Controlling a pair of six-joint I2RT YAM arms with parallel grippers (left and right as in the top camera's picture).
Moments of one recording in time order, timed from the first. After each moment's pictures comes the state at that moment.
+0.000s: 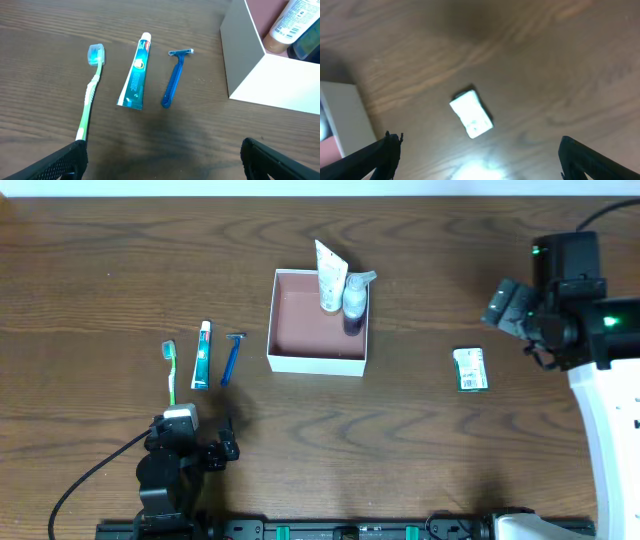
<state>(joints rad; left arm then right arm) 0.06 0.01 0.16 -0.65 0.08 -0.12 0.06 1.39 1.55 -1.26 0.26 0.54</state>
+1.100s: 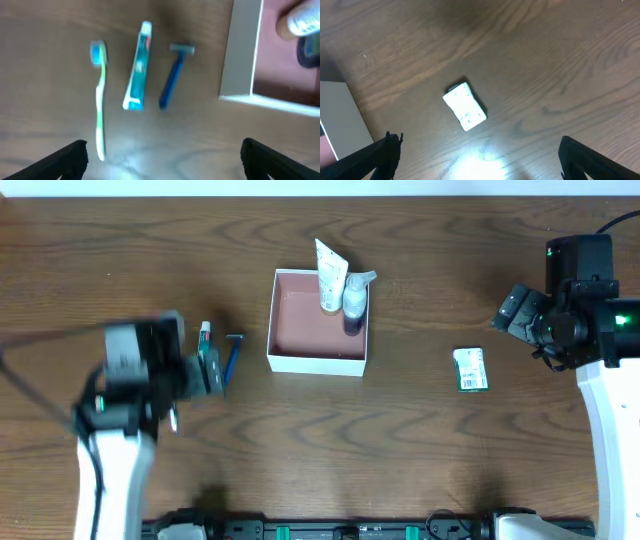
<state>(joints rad) 0.06 1.15 1.06 -0.96 0.07 -0.10 0.03 1.39 1.55 -1.30 0.24 0.55</state>
